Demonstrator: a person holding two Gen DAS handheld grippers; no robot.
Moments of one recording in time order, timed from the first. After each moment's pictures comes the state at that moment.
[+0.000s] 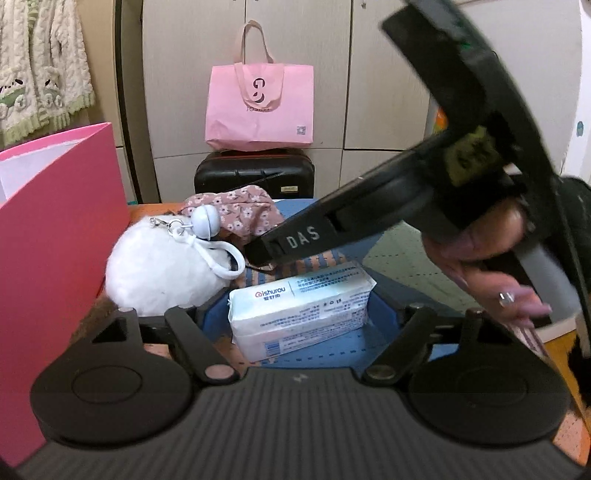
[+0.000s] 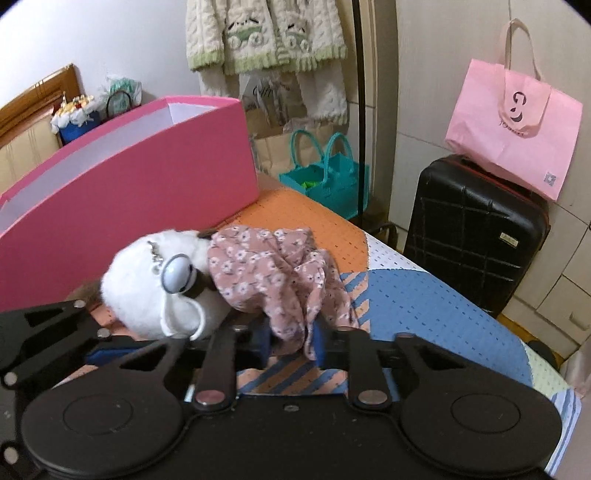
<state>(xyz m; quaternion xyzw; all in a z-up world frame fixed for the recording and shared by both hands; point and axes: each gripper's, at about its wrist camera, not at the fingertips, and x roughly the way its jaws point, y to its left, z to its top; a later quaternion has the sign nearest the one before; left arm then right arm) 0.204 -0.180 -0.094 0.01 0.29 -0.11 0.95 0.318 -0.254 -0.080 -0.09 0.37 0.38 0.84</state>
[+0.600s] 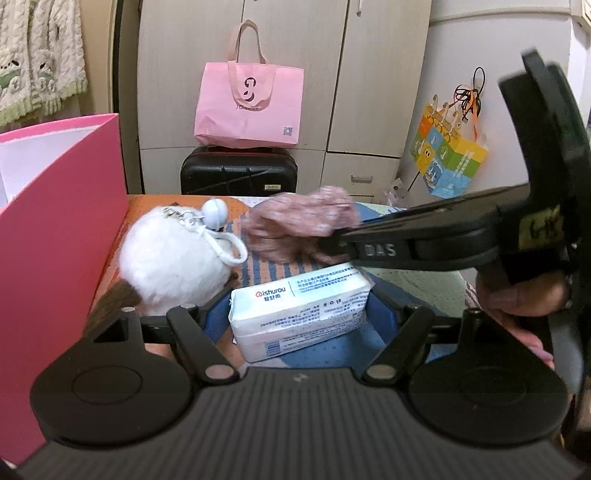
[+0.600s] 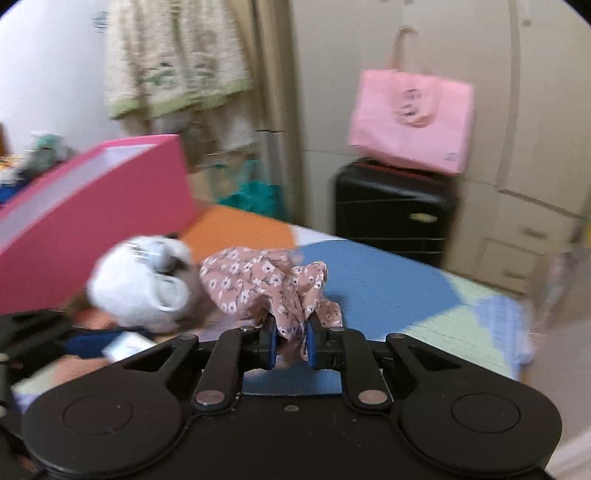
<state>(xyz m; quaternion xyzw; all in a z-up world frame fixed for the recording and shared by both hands) 0.189 -0.156 -0.085 -0.03 0.29 -0.14 0.94 0.262 -0.283 -0.077 -0.04 0.34 0.21 0.92</state>
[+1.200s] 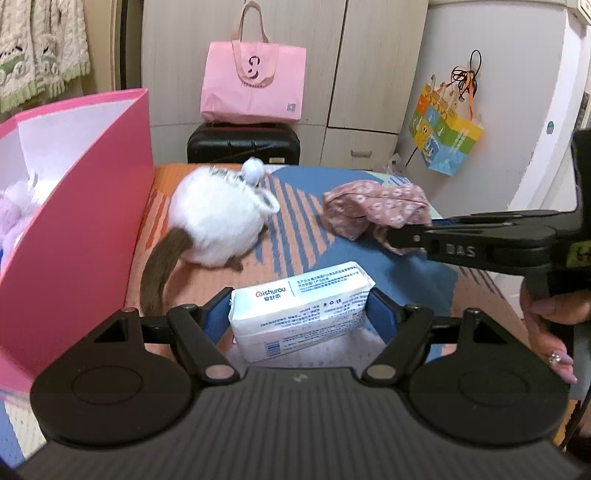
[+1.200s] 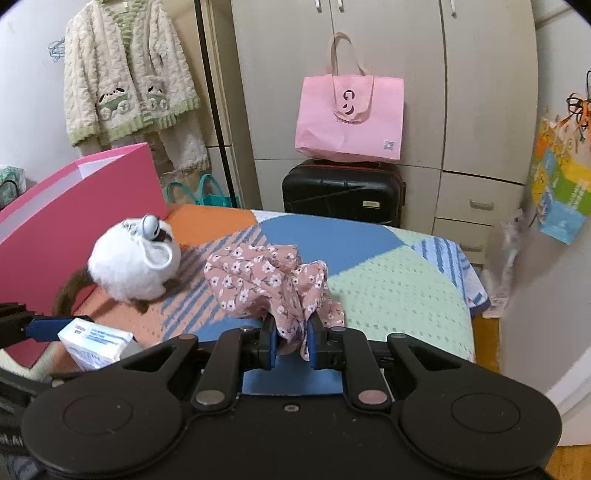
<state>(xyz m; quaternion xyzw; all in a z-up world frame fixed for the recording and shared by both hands) 0.157 -0.127 -0.083 -0.02 0.33 -0.15 0.93 0.197 -0.303 -0.086 0.01 0.33 0.15 0.93</state>
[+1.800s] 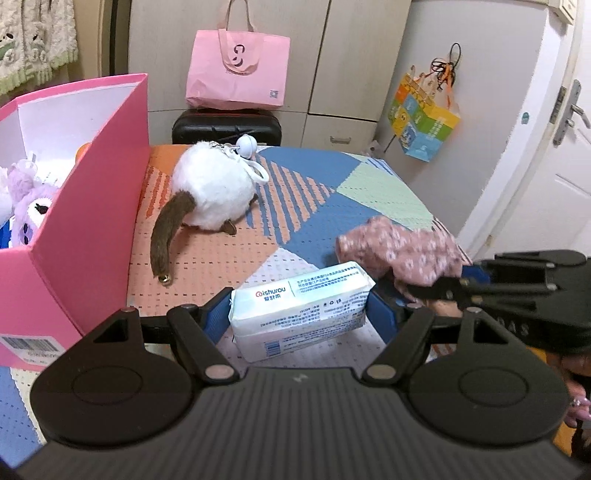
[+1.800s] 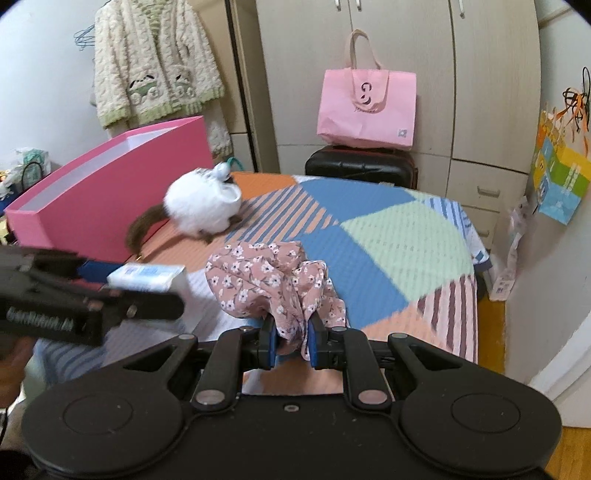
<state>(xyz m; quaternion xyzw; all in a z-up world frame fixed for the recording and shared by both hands) 0.129 -0.111 -0.077 -0.03 0.35 -0.19 0.92 0.108 -0.302 -0.083 0.01 0.34 0.18 0.92</state>
